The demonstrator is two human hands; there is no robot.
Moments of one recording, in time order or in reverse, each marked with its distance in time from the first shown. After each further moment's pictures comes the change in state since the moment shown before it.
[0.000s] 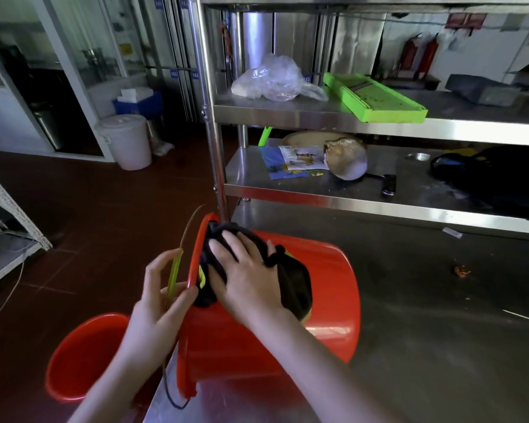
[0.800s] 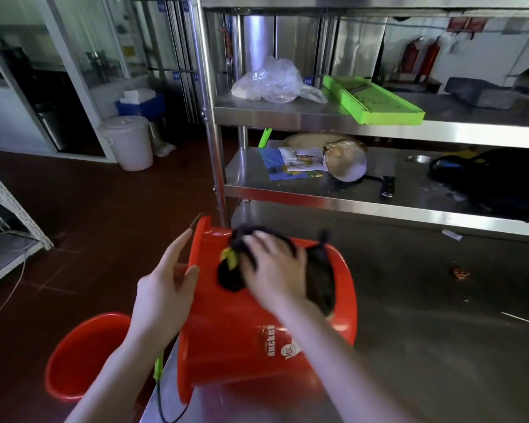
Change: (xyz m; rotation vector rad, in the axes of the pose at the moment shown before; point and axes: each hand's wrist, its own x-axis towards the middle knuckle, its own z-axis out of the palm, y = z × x) left_hand 0.020 0.014 0.013 0.294 0.082 0.069; right_hand -0.004 0.042 -0.009 0.031 0.038 0.189
